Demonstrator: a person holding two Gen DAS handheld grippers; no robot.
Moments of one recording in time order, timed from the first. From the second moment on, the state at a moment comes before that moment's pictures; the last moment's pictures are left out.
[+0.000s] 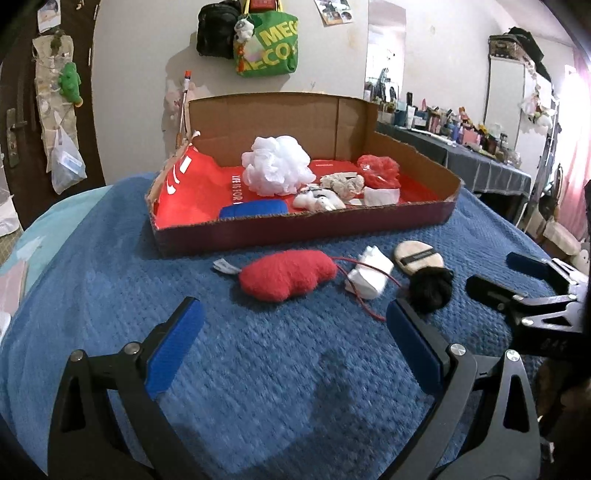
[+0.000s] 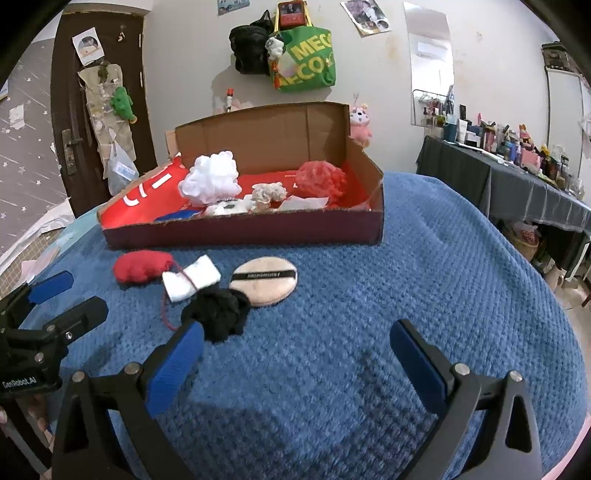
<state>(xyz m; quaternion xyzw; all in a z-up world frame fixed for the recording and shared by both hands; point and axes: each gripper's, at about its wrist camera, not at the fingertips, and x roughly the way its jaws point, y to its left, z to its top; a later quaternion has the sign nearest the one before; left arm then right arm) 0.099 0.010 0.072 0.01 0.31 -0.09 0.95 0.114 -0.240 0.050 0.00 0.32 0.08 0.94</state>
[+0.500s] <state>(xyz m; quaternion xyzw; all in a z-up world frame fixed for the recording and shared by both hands) 0.170 0.008 0.066 0.05 0.38 -0.13 0.92 0.189 -0.228 0.052 0.00 0.41 0.12 0.90</state>
